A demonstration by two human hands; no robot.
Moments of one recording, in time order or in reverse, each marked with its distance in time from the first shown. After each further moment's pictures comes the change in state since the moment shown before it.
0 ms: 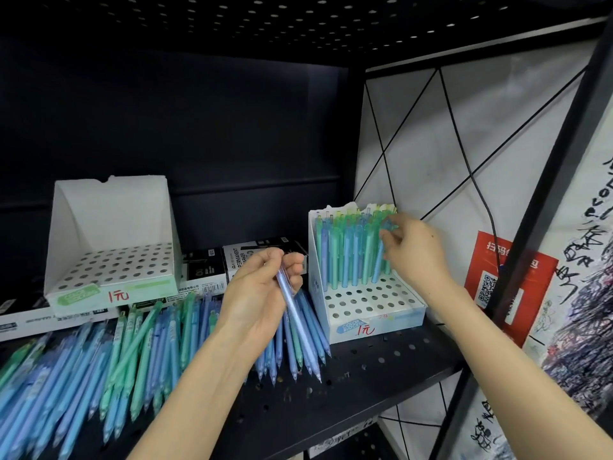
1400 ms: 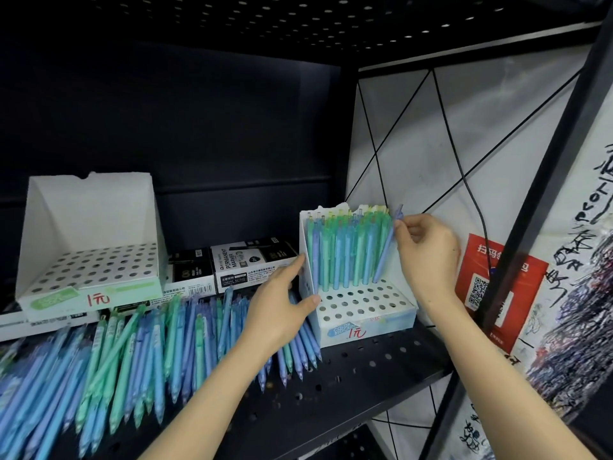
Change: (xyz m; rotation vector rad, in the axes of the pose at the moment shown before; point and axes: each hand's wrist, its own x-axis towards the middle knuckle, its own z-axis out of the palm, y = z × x) left_hand 0.022 -0.037 -0.019 1.397 -0.148 0.297; right_hand -0.008 0.006 -0.009 0.175 0.350 0.090
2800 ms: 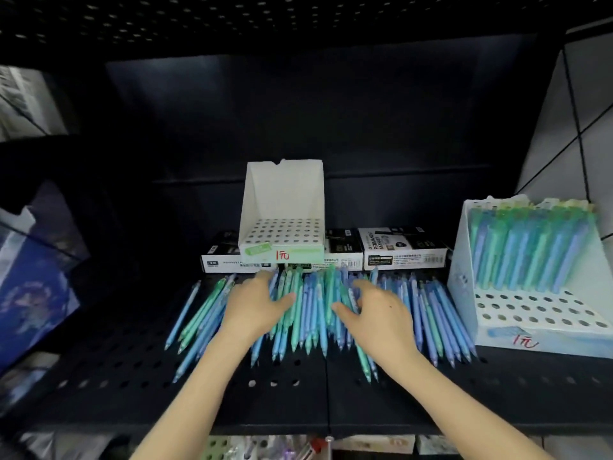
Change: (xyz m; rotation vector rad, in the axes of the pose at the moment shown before) left_hand -0.098 -0.081 -0.149 0.500 0.230 -0.599; right_hand -0.171 -0.105 0.108 -0.098 -0.827 -0.266
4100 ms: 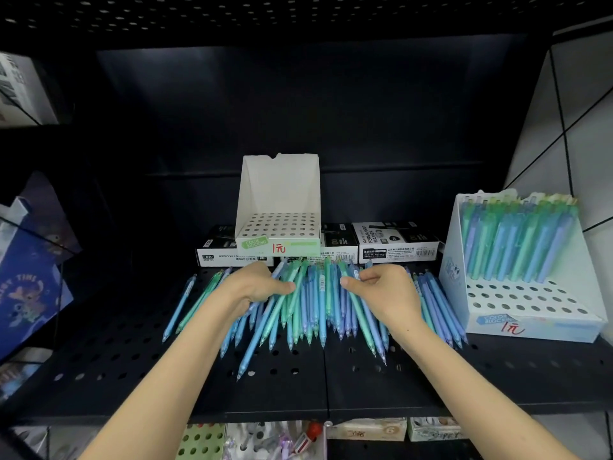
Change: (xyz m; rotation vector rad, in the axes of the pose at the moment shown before) left_hand 0.034 0.001 -0.015 -0.232 -0.398 -0.163; right_hand 0.012 0.005 -0.020 0.397 0.009 0.243
